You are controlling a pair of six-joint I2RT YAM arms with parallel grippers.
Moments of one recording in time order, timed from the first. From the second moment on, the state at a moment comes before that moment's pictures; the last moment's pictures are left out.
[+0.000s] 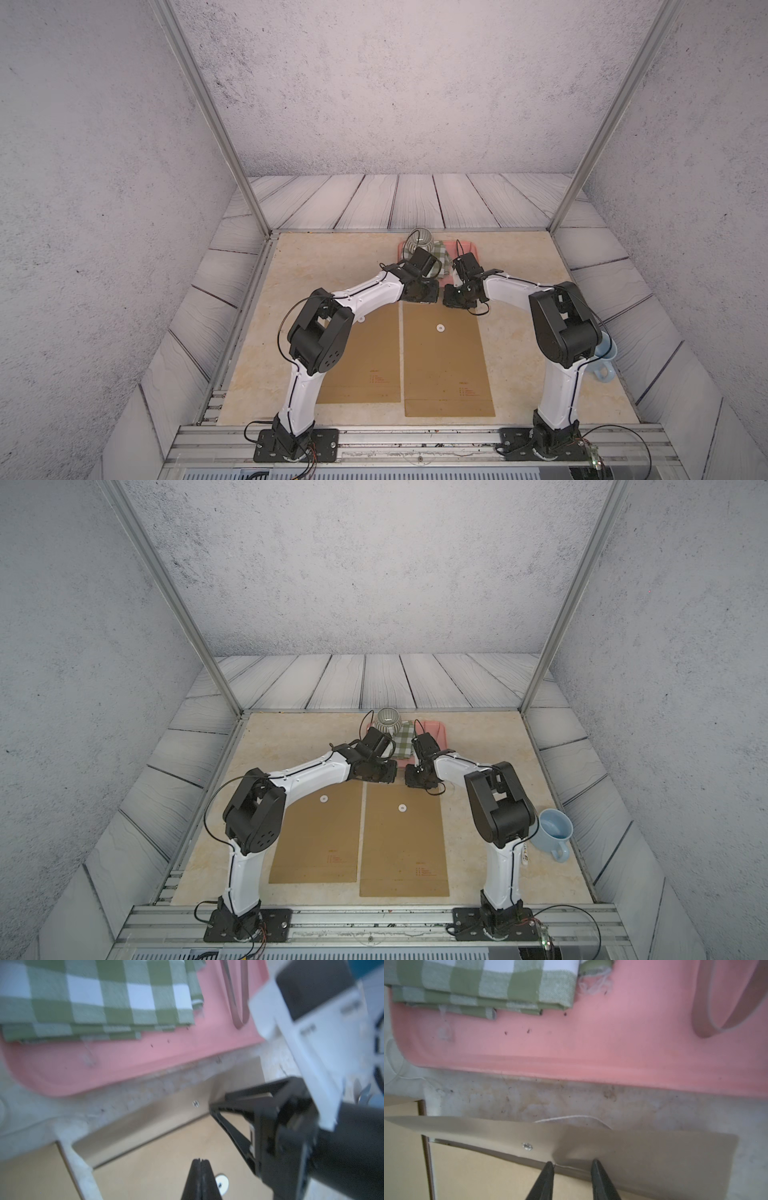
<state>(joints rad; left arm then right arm) -0.72 2.10 1.63 -0.48 0.12 -0.49 0.40 1.95 1.26 -0.44 -0.16 0.40</state>
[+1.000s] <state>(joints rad) -0.65 2.25 1.62 -0.37 0.16 -0.52 0.30 1.99 1.30 -0.45 -0.19 0.41</state>
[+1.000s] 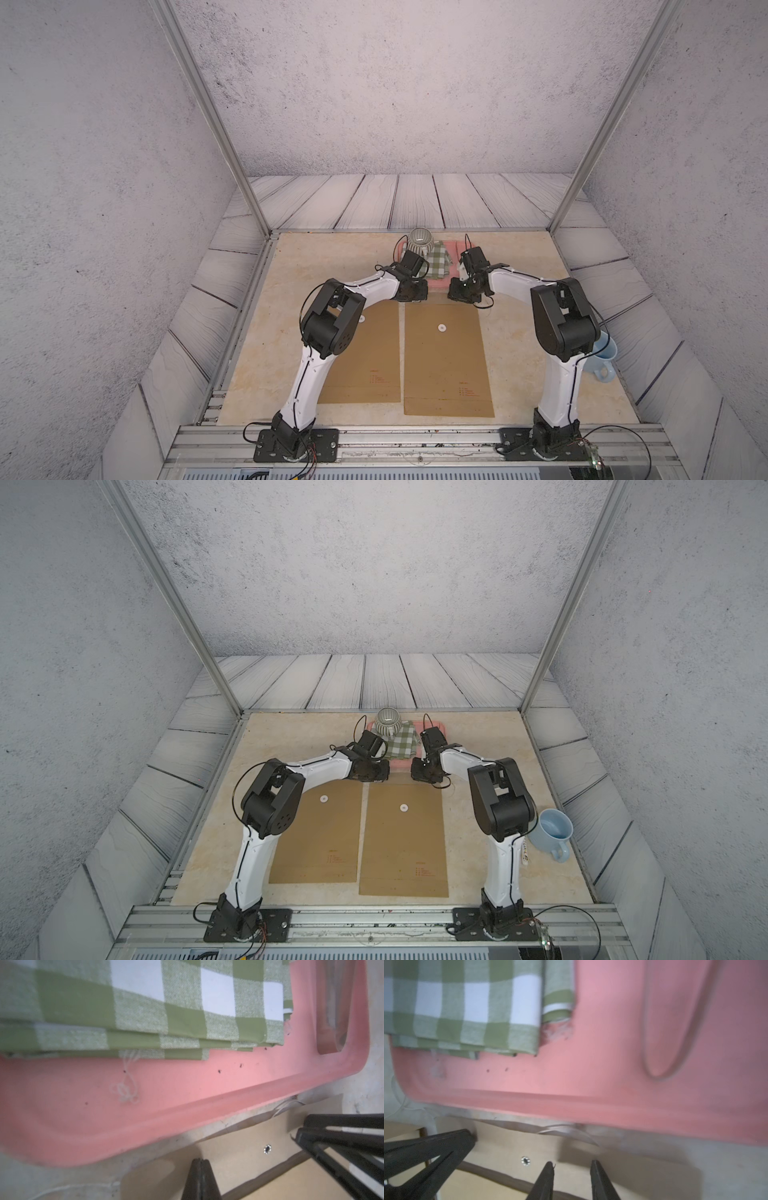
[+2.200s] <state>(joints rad) -0.65 2.27 1.68 -0.38 0.19 -0.55 0.25 2.04 1.38 -0.52 -0.17 0.38</state>
